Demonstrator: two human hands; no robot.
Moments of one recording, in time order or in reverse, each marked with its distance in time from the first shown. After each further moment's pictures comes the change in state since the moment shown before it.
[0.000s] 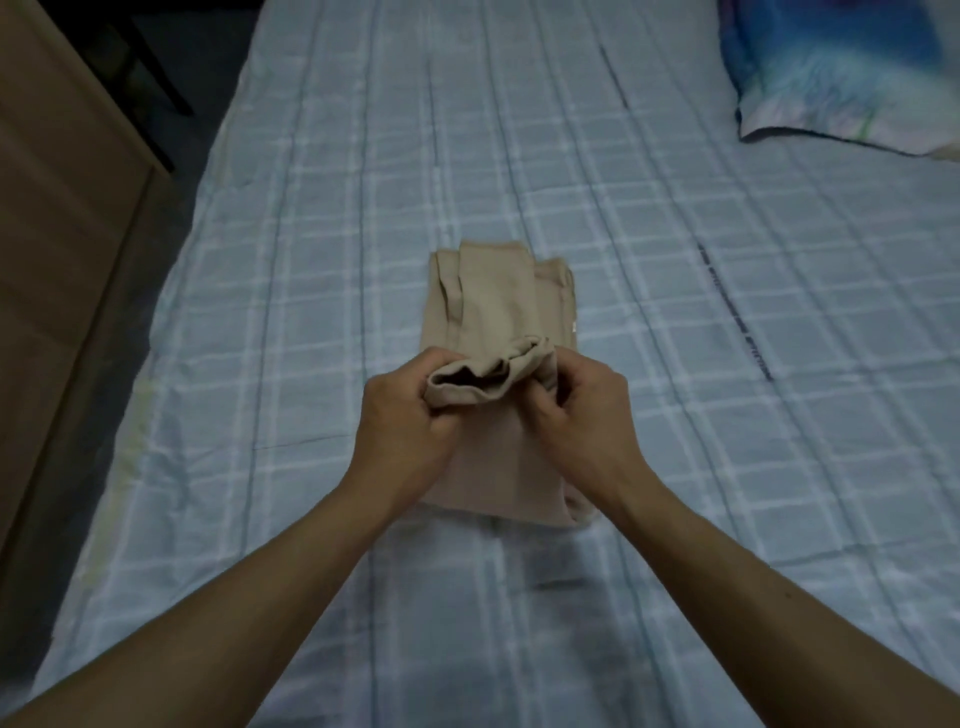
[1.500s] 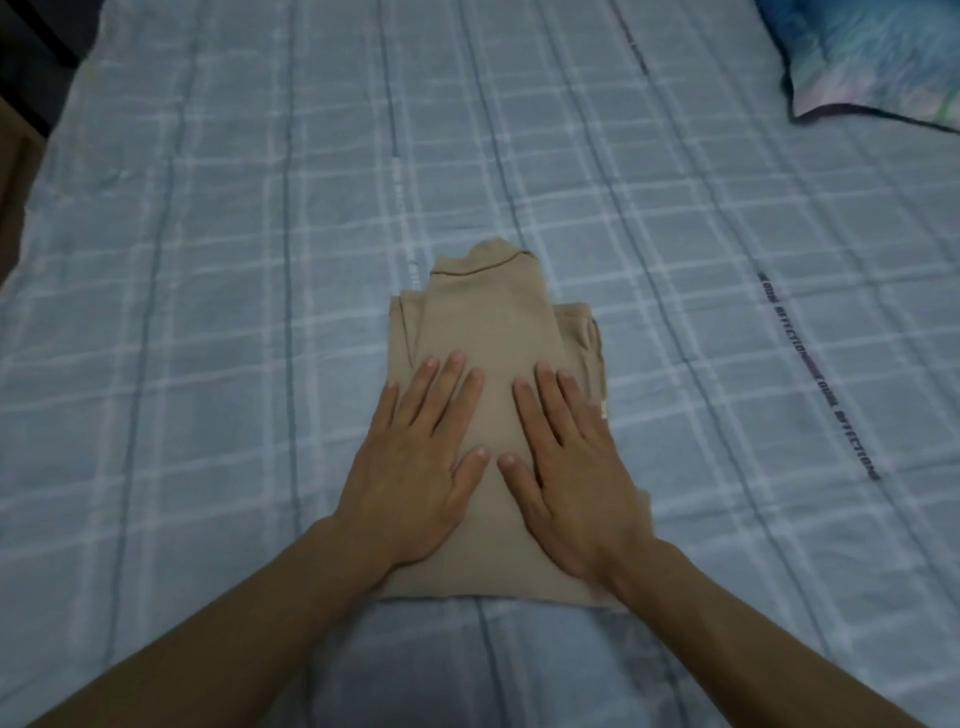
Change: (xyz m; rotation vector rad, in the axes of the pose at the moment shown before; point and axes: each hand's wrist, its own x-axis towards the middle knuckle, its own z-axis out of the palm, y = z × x) left_hand 0.113 -0.151 0.081 0.685 -0.481 0.134; right_hand 0.101 0.136 0.064 -0.666 -0.307 -0.059
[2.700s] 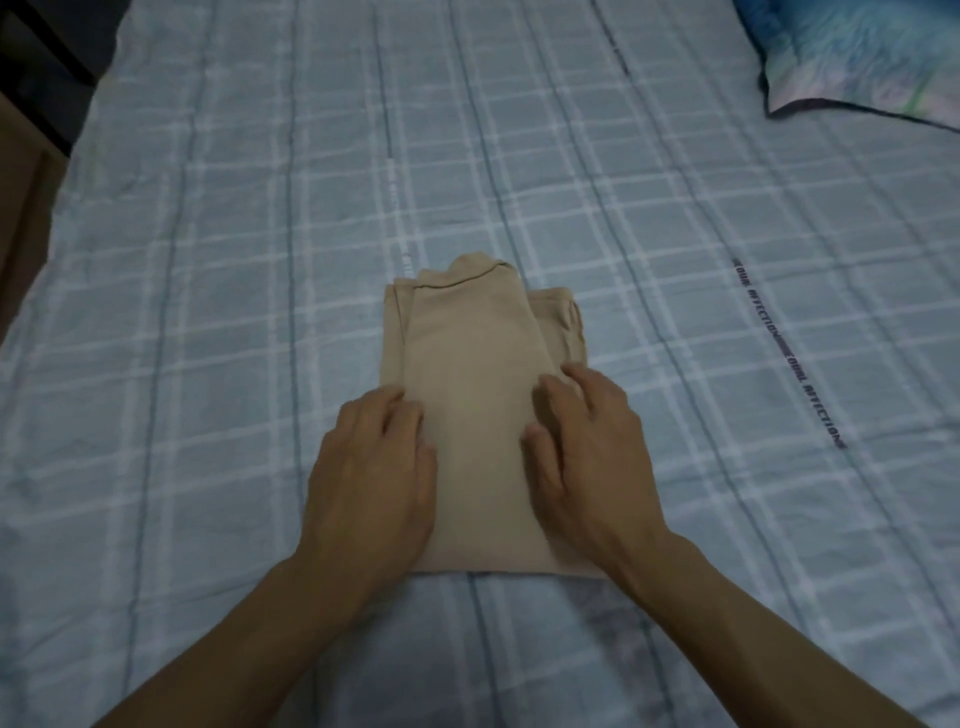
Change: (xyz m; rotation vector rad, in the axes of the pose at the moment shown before) left_hand -0.051 0.025 -0.035 -0.070 0.243 -0.208; right_hand -0.028 -0.011 -0.035 0.070 0.295 0.106
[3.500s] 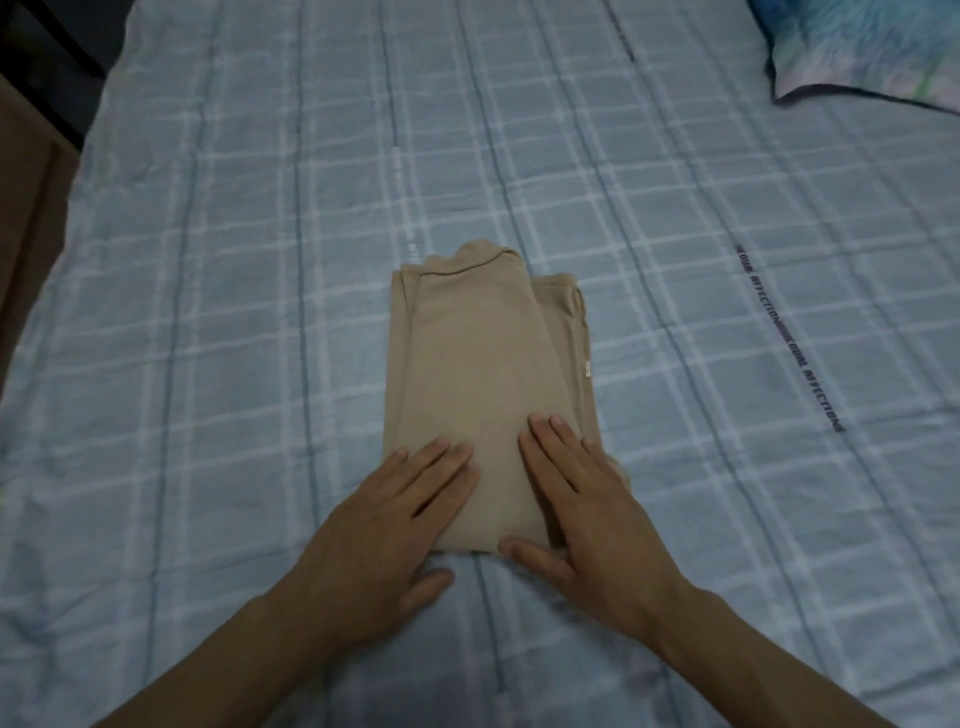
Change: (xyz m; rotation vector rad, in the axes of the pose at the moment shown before) left_hand -0.049 -0.028 0.006 0.128 -0.384 0.542; right_hand -0.059 0.018 0.001 -0.059 -0.410 -0.257
